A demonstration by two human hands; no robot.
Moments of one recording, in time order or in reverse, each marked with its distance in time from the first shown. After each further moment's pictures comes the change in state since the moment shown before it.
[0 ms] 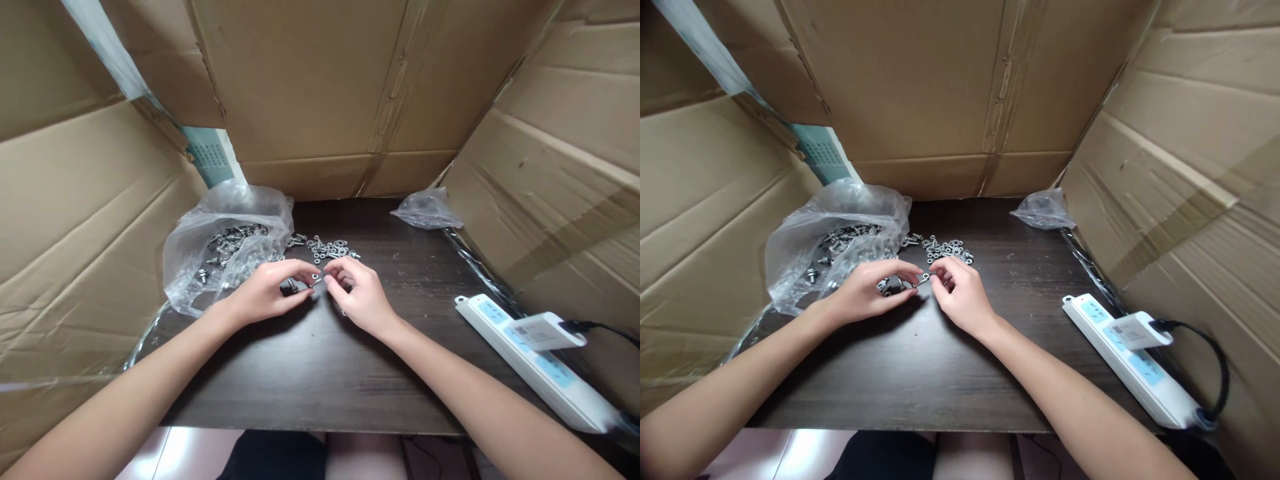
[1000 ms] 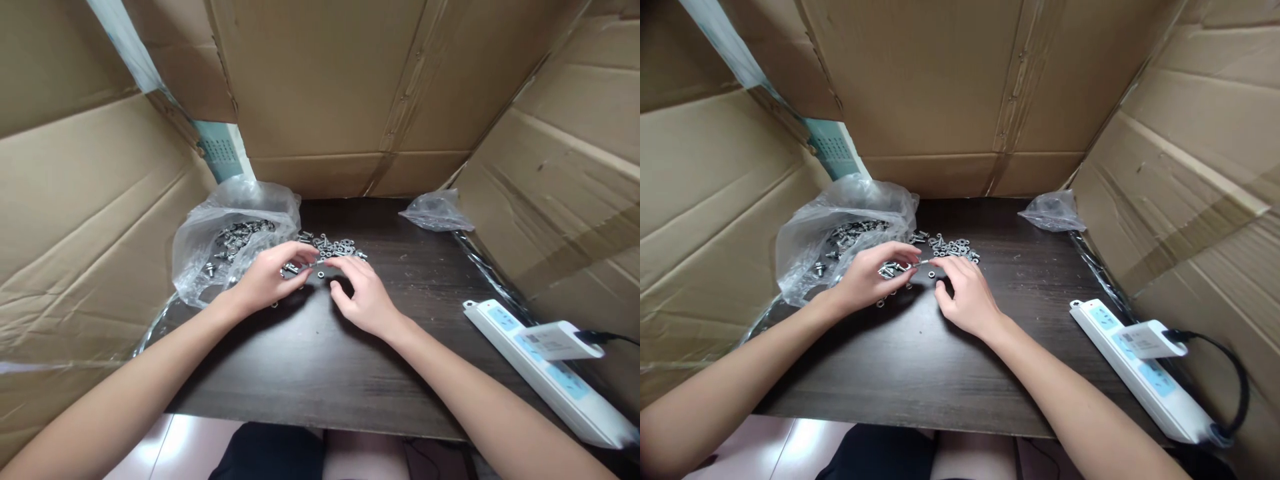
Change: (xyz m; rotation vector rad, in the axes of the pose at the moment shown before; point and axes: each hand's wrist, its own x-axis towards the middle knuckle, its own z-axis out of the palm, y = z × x) left_hand 0.003 -0.006 0.000 0.007 0.186 -0.040; right_hand 0.000 0.003 -0.003 -0.267 -0.122 -0.169
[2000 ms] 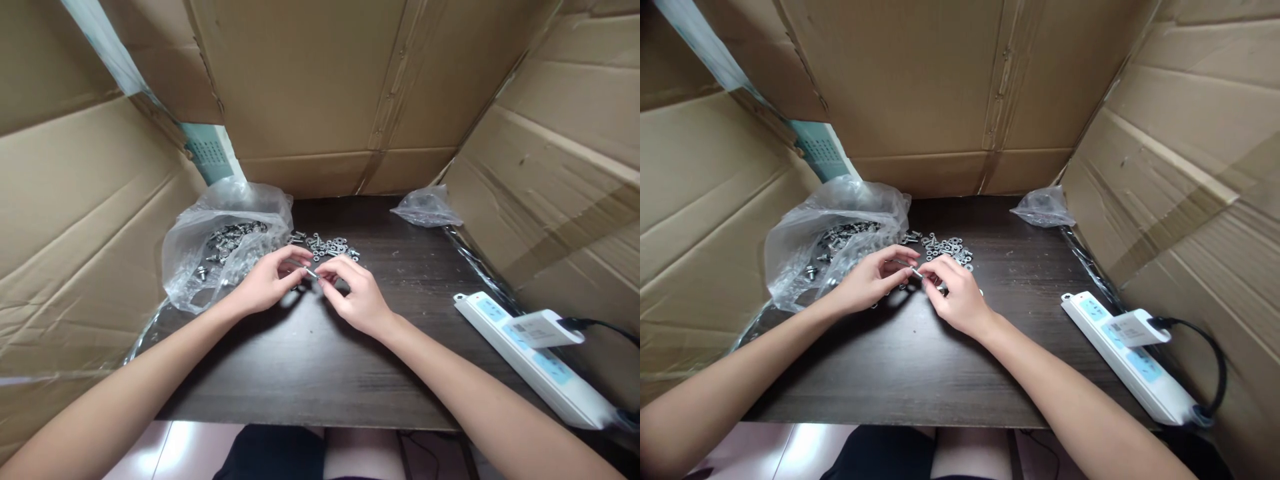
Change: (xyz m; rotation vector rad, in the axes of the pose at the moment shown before) left_hand 0.000 -0.001 0.011 -0.393 -0.124 -0.439; right_hand 0.001 -0.005 0.000 0.201 0.117 -0.111
